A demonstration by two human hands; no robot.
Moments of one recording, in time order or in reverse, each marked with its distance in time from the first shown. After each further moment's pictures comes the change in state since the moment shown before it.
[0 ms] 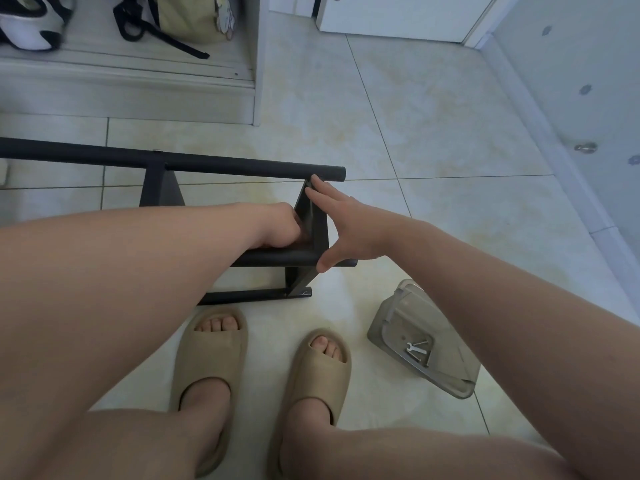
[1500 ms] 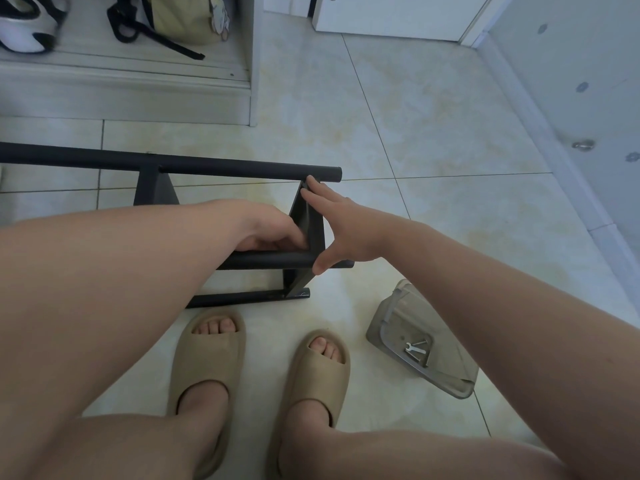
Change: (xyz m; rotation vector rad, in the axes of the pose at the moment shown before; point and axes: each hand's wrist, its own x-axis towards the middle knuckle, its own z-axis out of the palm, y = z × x) left_hand 0.012 -0.010 -0.002 -0.354 -0.260 -0.088; right_hand -0.002 -0.001 0.000 0.009 -0.004 0.001
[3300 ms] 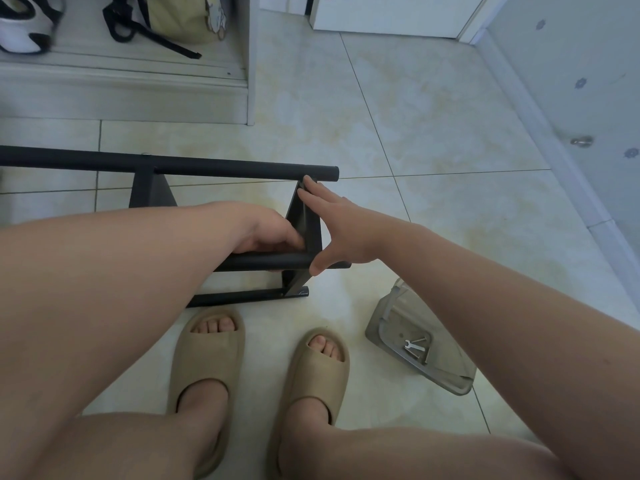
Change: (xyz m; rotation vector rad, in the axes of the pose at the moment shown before) left_hand 0.004 -0.003 0.004 0.023 -0.049 -0.002; right_hand -0.004 -0.003 0.003 -0.012 0.013 -0.012
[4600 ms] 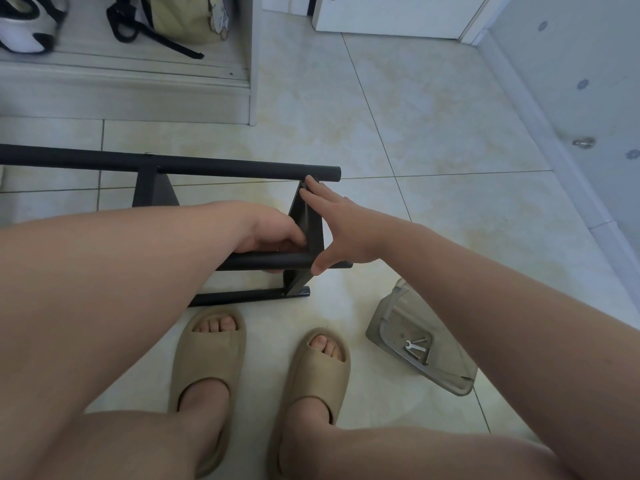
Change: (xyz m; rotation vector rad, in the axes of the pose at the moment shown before) left_hand 0.007 -0.004 -0.001 -0.057 -0.049 -0.032; right_hand 0.000 0.000 -0.001 -0.002 0.001 0.000
